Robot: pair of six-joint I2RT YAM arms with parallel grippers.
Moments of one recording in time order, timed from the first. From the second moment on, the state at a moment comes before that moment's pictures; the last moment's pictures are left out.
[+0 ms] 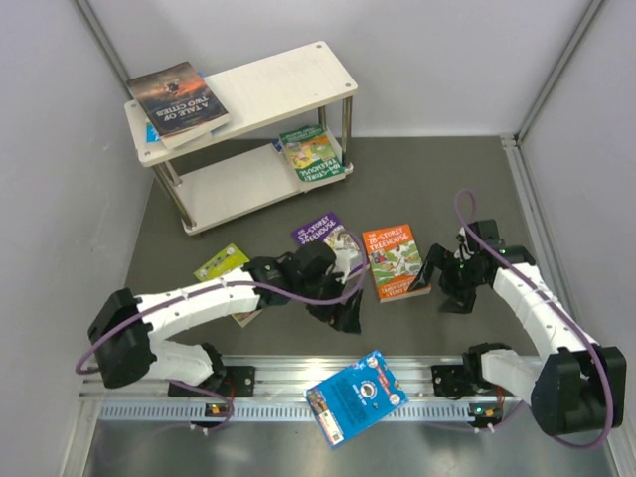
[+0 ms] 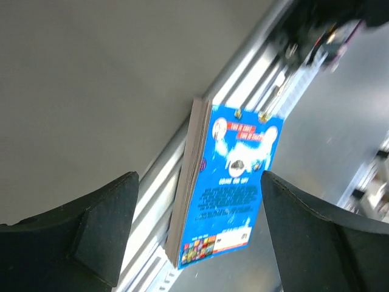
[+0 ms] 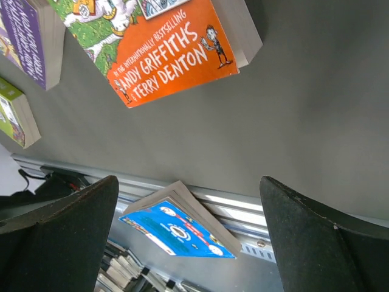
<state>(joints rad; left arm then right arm) -0.98 1.30 0.92 -0.46 0.39 -0.53 0.12 1.07 0.71 -0.89 -0.39 0.59</state>
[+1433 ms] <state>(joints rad) -1.35 1.67 1.05 -0.53 0.05 -0.53 0.12 0.98 0.63 -0.92 -0.42 0.58</state>
